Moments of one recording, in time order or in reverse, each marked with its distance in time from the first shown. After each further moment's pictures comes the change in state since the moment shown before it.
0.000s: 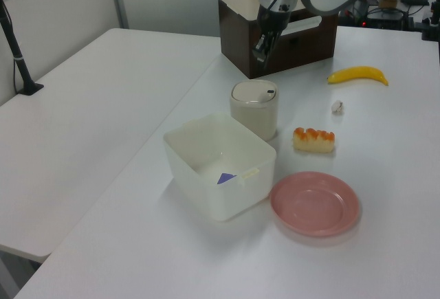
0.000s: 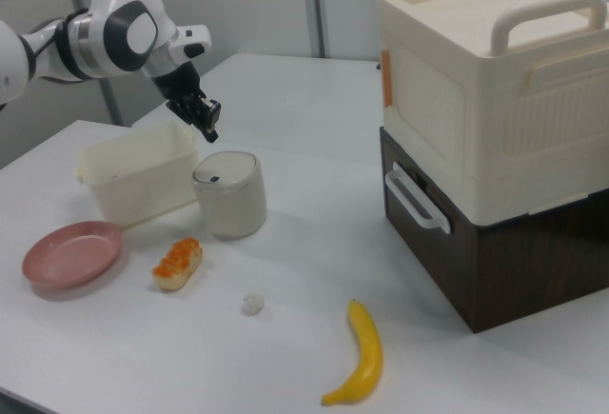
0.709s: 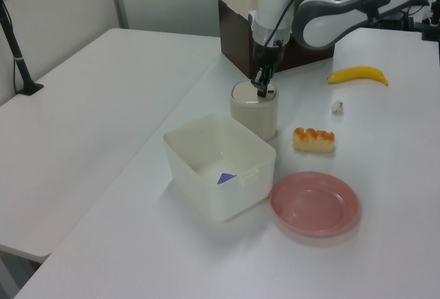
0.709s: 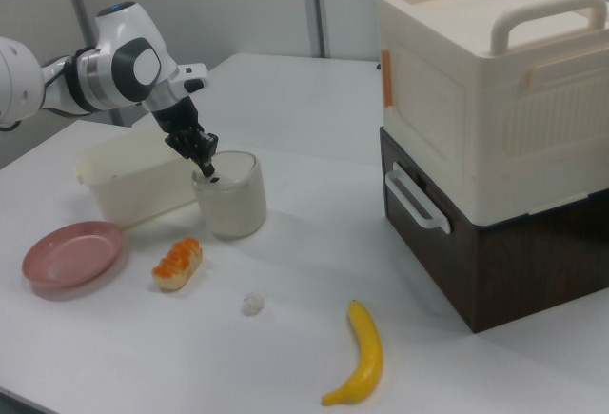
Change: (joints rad) arm 0.014 0.074 0.030 -0.050 -0.055 0.024 0.022
